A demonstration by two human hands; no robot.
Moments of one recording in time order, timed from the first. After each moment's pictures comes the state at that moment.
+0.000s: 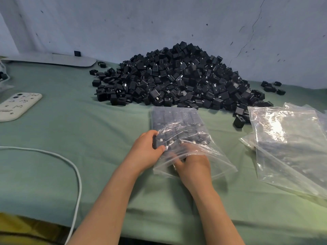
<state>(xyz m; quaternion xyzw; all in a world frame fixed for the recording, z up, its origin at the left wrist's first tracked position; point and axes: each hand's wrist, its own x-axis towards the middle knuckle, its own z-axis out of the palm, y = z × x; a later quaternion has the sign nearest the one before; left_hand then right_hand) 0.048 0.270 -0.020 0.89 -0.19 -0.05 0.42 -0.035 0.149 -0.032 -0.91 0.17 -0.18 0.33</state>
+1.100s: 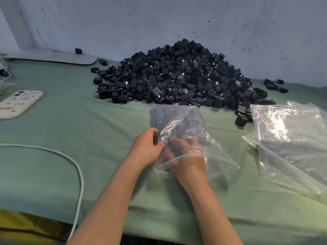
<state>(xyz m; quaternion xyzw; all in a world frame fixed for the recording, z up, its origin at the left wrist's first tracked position) 0.052 0.269 -0.020 0.89 -0.16 -0.05 0.43 -0.024 0.160 -0.041 -0.86 0.14 -0.19 0.44</state>
